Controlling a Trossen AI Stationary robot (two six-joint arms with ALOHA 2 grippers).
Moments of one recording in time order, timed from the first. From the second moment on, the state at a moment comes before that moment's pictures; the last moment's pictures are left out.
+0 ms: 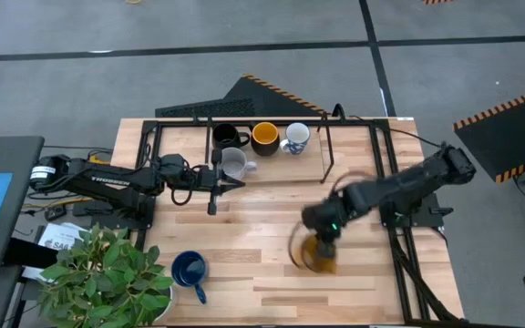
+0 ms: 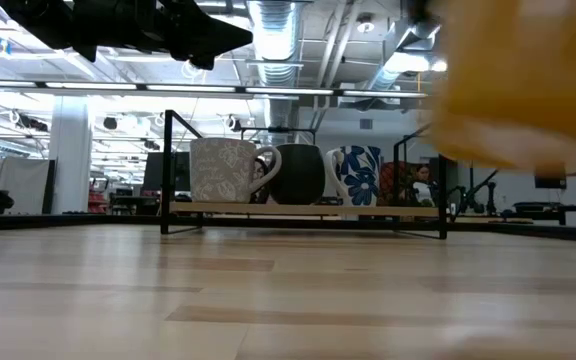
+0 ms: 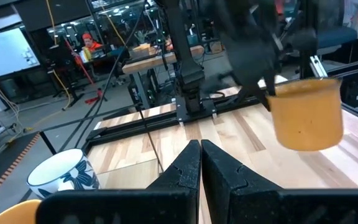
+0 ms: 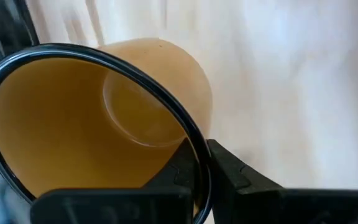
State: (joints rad) left arm 0.10 1.13 0.51 0.66 0.10 0.25; right arm 0.30 1.49 1.19 -0.91 -0.18 0.63
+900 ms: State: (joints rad) left arm 0.10 1.13 0.51 0.61 0.09 0.28; right arm -0.16 1.70 1.48 -0.99 0.21 0.44
